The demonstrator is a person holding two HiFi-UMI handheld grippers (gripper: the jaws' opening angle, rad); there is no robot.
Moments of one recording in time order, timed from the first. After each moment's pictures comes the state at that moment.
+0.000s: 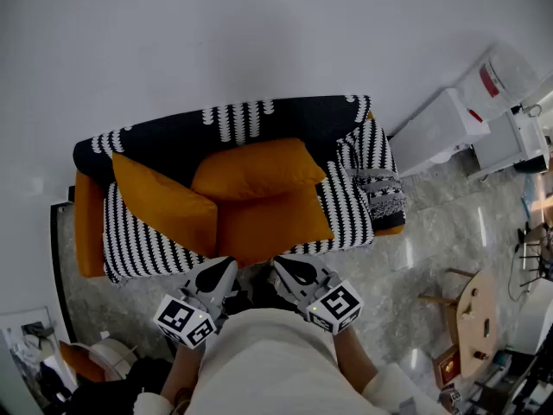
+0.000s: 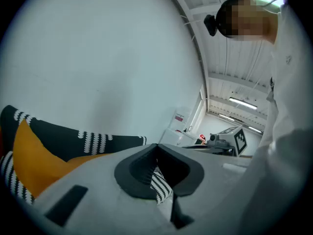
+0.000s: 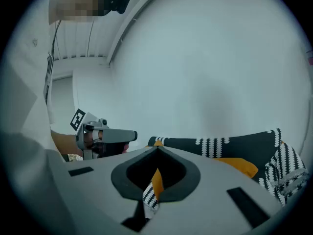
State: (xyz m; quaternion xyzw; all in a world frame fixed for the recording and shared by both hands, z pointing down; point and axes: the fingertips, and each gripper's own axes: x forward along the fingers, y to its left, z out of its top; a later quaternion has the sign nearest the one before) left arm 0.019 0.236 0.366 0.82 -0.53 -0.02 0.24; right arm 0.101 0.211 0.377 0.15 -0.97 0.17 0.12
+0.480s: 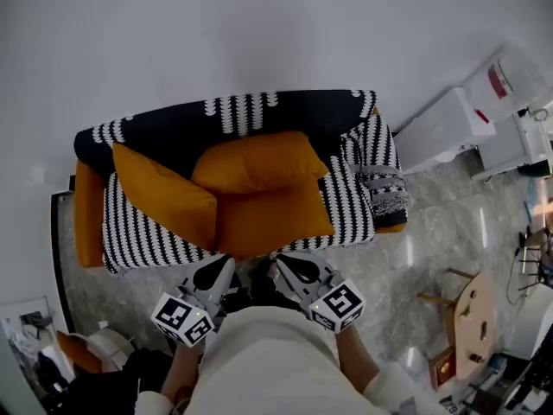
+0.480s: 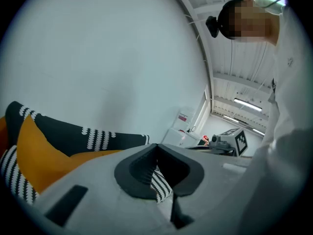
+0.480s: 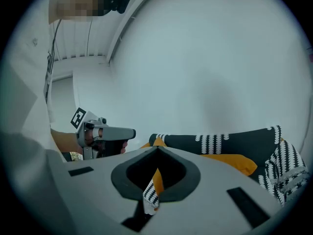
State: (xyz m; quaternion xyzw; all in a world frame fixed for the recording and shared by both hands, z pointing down) left arm 0.018 0.235 0.374 0.80 -0.54 -0.03 0.25; right arm 0.111 0.208 0.388 0.15 -0.96 0.18 0.13
